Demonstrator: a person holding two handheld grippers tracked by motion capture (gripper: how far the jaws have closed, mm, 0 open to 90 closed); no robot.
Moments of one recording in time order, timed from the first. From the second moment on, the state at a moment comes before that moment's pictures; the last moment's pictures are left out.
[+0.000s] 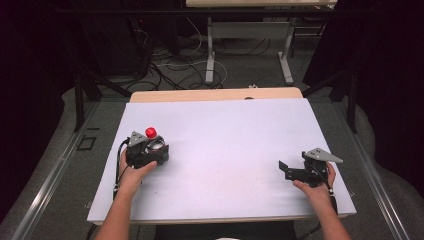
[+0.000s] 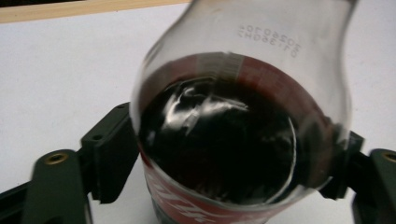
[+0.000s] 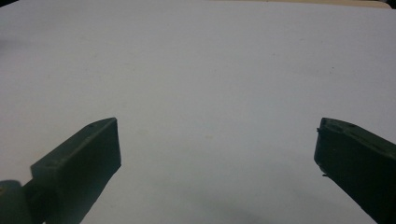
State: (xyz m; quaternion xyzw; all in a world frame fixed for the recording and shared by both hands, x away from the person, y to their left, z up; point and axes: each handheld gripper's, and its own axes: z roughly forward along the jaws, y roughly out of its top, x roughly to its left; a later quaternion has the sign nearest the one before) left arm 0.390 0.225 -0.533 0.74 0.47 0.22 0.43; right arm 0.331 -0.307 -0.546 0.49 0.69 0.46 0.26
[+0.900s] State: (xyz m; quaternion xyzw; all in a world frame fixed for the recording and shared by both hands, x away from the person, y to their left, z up) left arm 0.382 0.219 -0.526 0.74 0.46 0.23 0.42; right arm 0.328 -0.296 -0.538 0.47 0.71 0.47 0.25
